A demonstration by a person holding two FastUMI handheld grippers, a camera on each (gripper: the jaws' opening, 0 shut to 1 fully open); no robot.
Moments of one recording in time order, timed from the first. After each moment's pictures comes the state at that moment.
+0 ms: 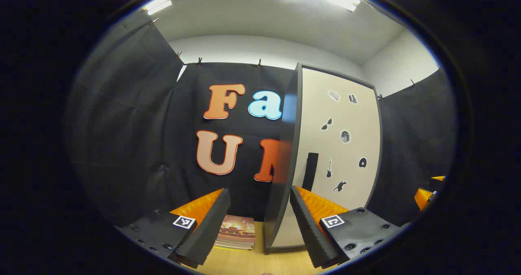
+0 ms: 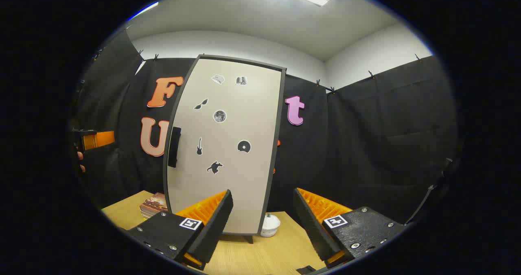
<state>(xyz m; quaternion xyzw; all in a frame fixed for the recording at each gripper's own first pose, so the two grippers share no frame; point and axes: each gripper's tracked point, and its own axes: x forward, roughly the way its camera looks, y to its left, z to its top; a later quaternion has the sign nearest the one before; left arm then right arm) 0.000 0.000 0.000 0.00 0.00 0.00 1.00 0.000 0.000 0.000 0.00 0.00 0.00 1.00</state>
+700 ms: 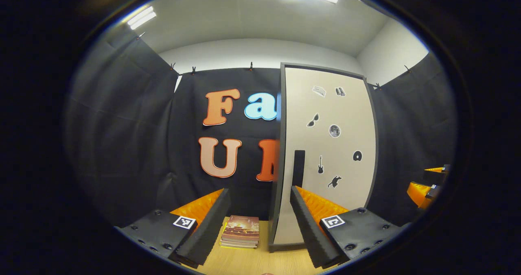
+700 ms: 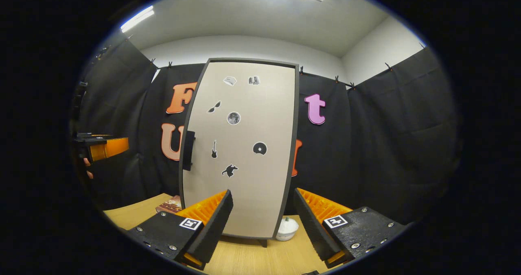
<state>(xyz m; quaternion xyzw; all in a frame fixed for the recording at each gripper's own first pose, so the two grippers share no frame) -0.020 -0.049 -0.004 0.05 0.01 0.01 1.00 0.025 0.002 -0.006 0.02 0.00 0.08 1.00</state>
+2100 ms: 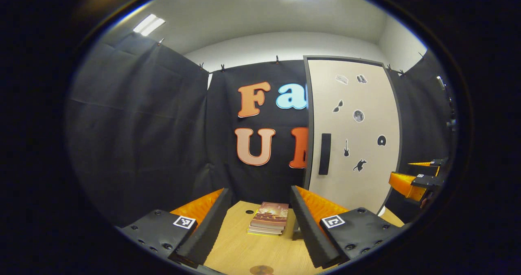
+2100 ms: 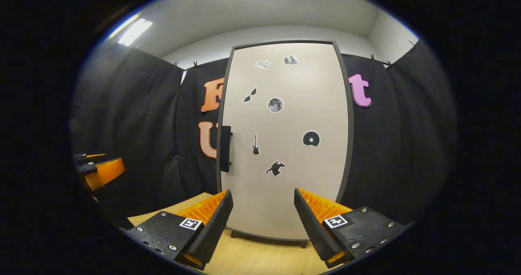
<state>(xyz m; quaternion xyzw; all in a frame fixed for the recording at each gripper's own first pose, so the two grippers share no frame) -0.082 -0.011 -0.022 0.07 0.04 0.14 0.99 0.071 0.101 -0.012 0.05 0.04 0.24 0.97</state>
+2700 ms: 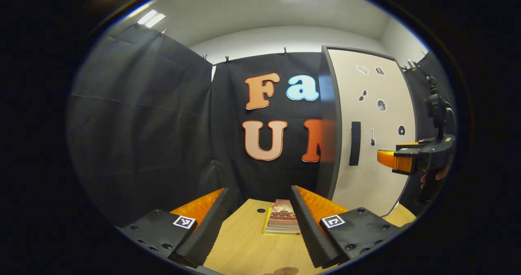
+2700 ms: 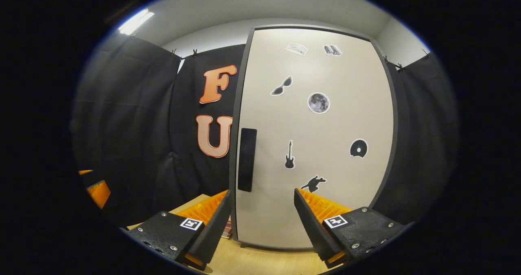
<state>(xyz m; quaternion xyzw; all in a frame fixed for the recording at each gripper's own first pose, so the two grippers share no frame) -0.060 0.089 -0.045 0.07 0.06 0.14 0.99 0.137 0.221 0.006 0.03 0.07 0.21 0.97</state>
